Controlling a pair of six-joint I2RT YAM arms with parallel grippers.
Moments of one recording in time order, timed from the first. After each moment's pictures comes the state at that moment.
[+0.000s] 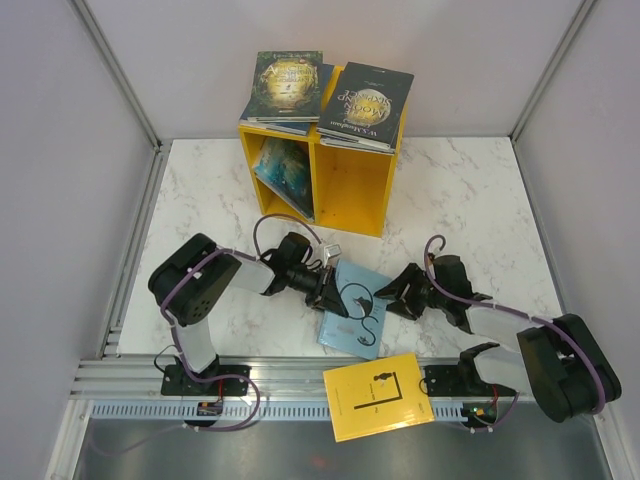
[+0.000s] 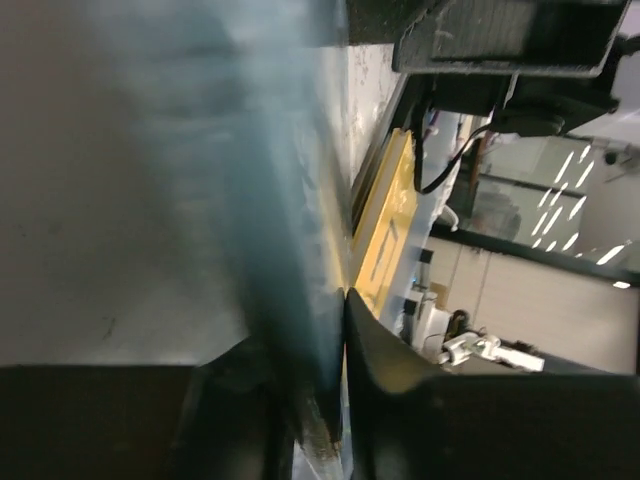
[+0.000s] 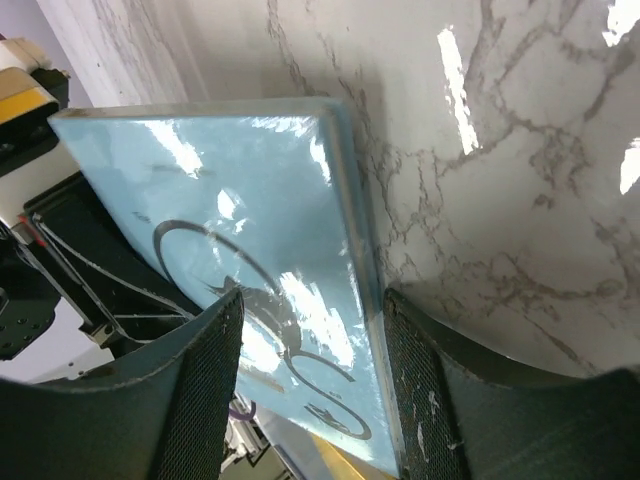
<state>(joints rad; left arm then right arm) -0.67 1.83 0.68 0.33 1.00 -0.71 0.33 1.20 0.21 0.22 -0.52 1.10</state>
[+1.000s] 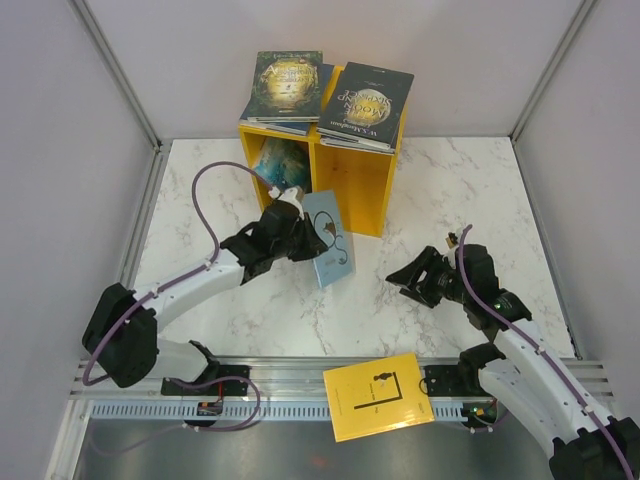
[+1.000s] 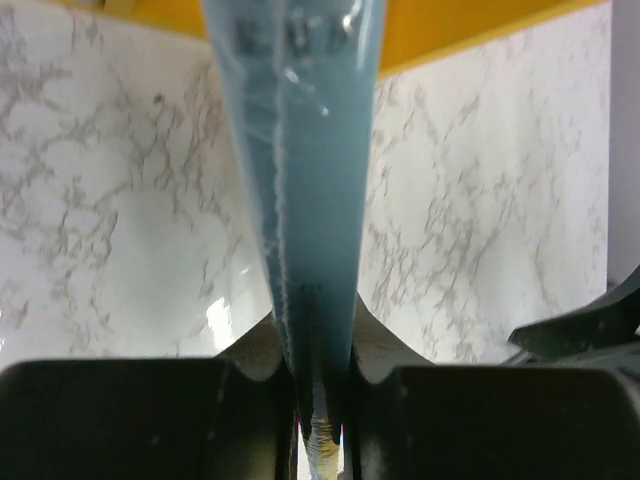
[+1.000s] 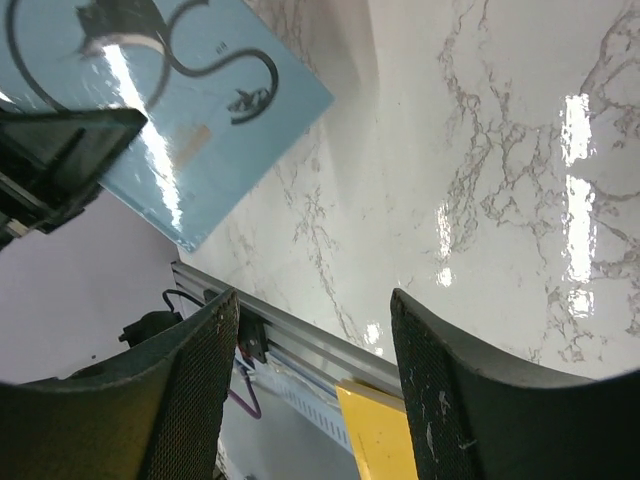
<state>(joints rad) -0.70 1.35 0.88 -0.18 0.04 -0.74 0.33 0.69 0.46 -0.39 -0.39 1.01</state>
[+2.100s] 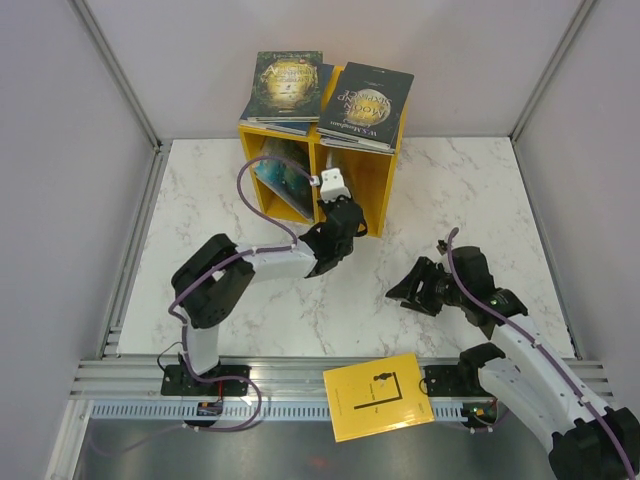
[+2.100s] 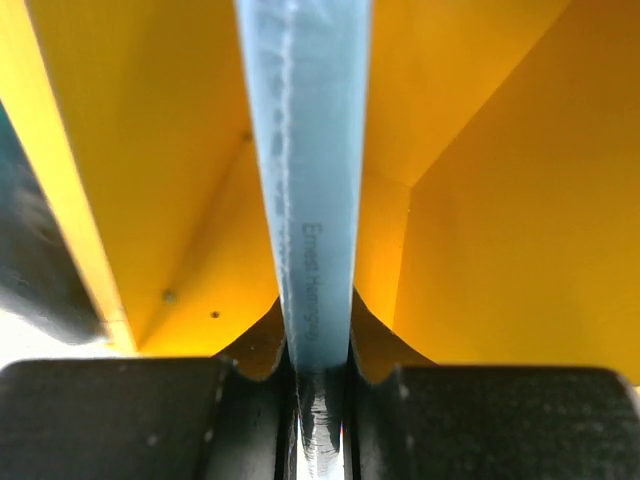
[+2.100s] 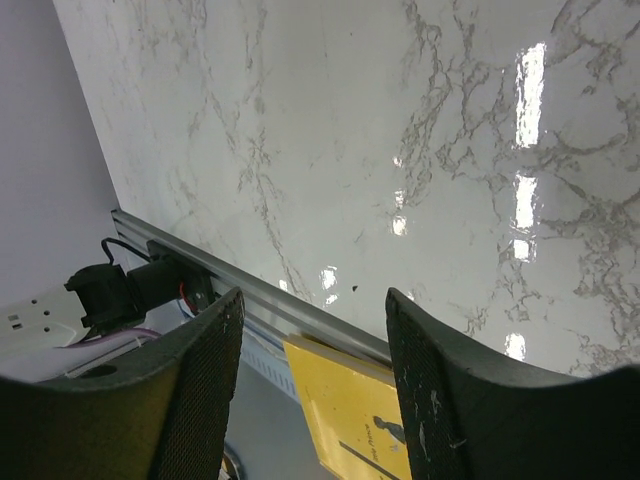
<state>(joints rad) -0.91 1.89 1.19 0.51 -0.85 -0.50 0.33 0.74 0.46 -0.49 -0.46 0.86</state>
